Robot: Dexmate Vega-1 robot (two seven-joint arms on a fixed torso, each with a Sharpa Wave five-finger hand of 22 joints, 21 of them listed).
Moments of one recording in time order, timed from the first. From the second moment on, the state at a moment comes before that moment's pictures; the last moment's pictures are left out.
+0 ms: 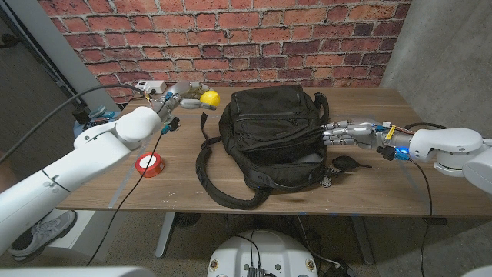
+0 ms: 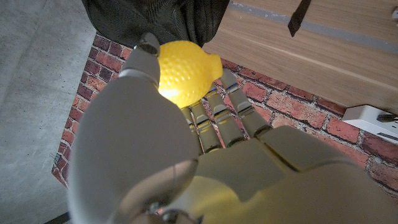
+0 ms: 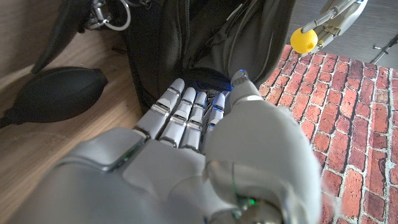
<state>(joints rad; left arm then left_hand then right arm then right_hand) 1.01 1.02 0.23 -2.11 -0.25 0.33 0.17 1.27 0.01 0.28 -0.16 0.26 0.67 -0.07 0.42 0.25 0.62 -0.11 0.51 0.41 0.63 -0.10 0.34 0.40 0.41 0.03 0.68 0.19 -1.48 -1.04 0.28 -2.20 0.83 -0.46 0.28 1.12 0.14 0.19 -0.15 0.18 0.56 -0.03 0.18 0.25 0.45 0.00 0.20 0.32 0.41 -0.04 0.18 0.43 0.50 -0.02 0.18 0.17</state>
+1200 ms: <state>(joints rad) 1.04 0.99 0.21 -2.10 -0.25 0.31 0.27 1.27 0.01 0.28 -0.16 0.26 0.67 -0.07 0.42 0.25 0.62 -0.11 0.51 0.41 0.64 -0.10 0.33 0.40 0.41 0.03 0.68 0.19 -1.48 -0.96 0.31 -2.08 0.85 -0.40 0.37 1.11 0.15 0.18 -0.14 0.19 0.54 -0.02 0.20 0.25 0.43 0.00 0.21 0.32 0.39 -0.04 0.21 0.42 0.49 -0.02 0.20 0.17</state>
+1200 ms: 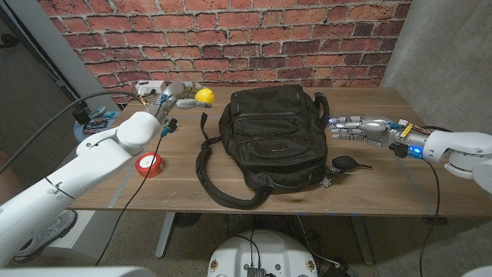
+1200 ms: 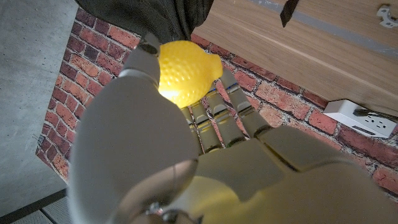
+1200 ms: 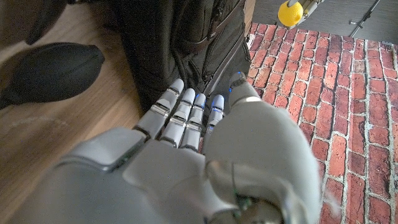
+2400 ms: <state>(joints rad) 1.11 1.04 0.13 -2.15 -0.30 0.42 0.26 1.27 0.01 0.28 -0.16 0.26 0.67 -0.07 0.42 0.25 0.62 -0.11 0.51 0.41 0.64 -0.10 0.32 0.41 0.40 0.03 0.69 0.19 -1.18 -0.79 0.00 -1.76 0.73 0.15 0.22 1.09 0.14 0.17 -0.13 0.18 0.58 -0.03 0.21 0.25 0.50 -0.01 0.23 0.32 0.44 -0.05 0.23 0.41 0.53 -0.04 0.21 0.17</state>
